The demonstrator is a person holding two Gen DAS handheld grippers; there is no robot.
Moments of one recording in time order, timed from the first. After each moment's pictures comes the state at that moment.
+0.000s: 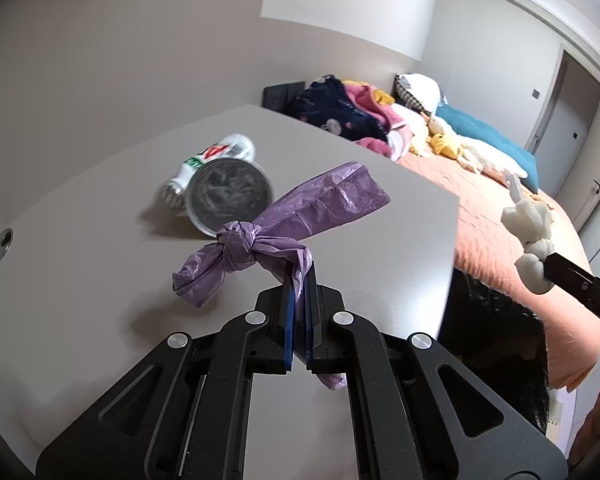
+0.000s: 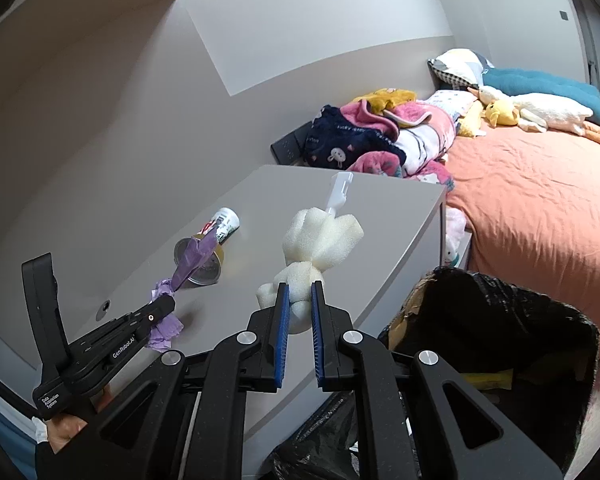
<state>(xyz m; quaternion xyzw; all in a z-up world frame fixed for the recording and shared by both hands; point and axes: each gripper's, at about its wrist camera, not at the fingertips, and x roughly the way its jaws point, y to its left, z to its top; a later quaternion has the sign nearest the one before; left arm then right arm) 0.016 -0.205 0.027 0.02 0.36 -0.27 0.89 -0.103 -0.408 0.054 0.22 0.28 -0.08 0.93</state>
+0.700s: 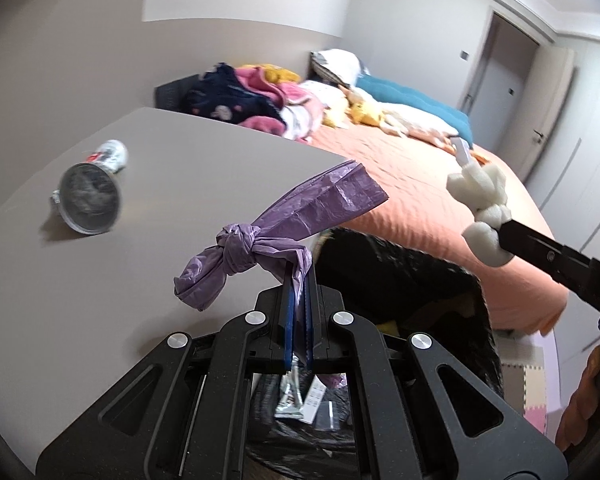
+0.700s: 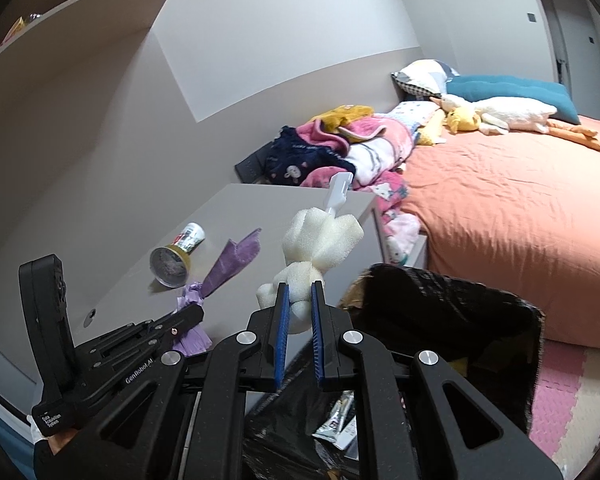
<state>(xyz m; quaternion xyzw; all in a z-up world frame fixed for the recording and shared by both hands) -0.053 -0.289 0.033 0.07 0.36 -0.39 0.84 -0.178 -0.446 0.063 0.23 0.26 -0.13 0.93</state>
